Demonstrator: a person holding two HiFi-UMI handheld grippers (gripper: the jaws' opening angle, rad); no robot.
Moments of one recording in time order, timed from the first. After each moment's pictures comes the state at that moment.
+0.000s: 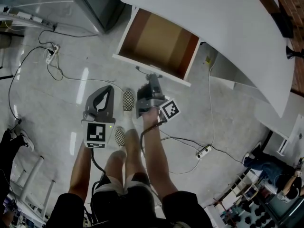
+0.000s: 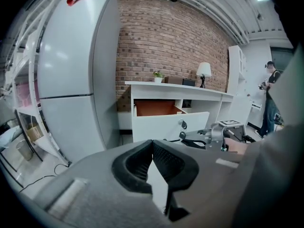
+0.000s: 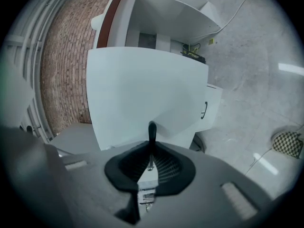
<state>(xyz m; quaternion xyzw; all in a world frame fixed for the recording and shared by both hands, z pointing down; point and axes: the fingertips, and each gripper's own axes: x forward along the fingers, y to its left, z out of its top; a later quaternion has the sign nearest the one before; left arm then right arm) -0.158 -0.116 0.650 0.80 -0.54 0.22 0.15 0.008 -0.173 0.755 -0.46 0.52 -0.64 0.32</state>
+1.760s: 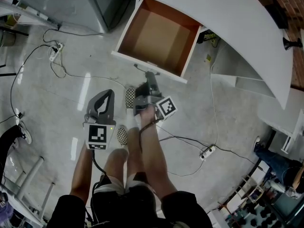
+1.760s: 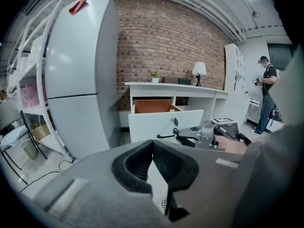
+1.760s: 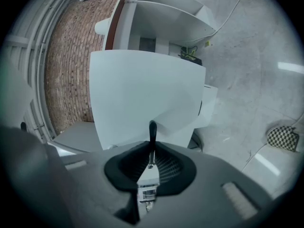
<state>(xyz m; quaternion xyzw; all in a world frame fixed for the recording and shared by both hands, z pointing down) -0.159 -0.035 0.648 0.79 -0.55 0.22 0.14 -0.003 -0.116 0.753 -0.47 0.53 -0.63 0.33</state>
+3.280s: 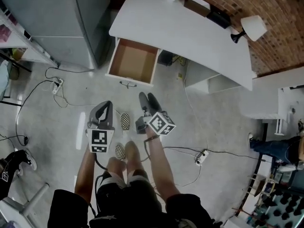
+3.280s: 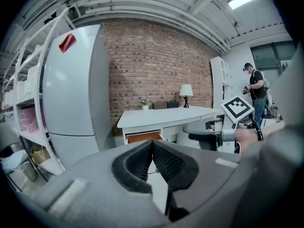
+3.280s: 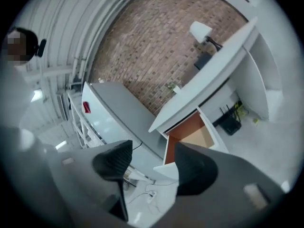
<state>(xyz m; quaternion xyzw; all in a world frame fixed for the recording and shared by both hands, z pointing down) -0.120 0.015 0.458 0.83 -0.53 0.17 0.07 0.046 -0.036 0.505 -0.52 0.75 -0.39 0.13</state>
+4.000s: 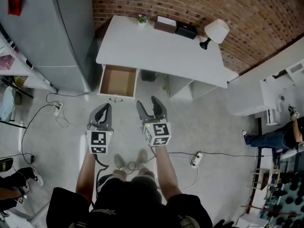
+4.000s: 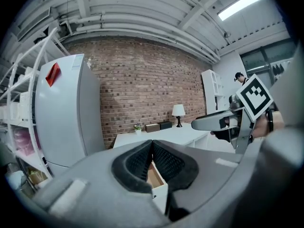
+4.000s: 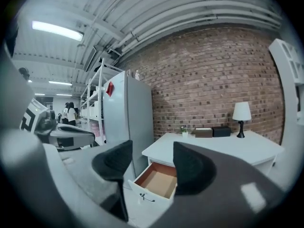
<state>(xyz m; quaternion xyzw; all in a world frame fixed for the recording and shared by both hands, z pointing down) -0.051 0.031 0.264 0.85 -0.51 0.13 0.01 0.109 0.019 0.264 -0.57 0.81 -0.09 -0.07</state>
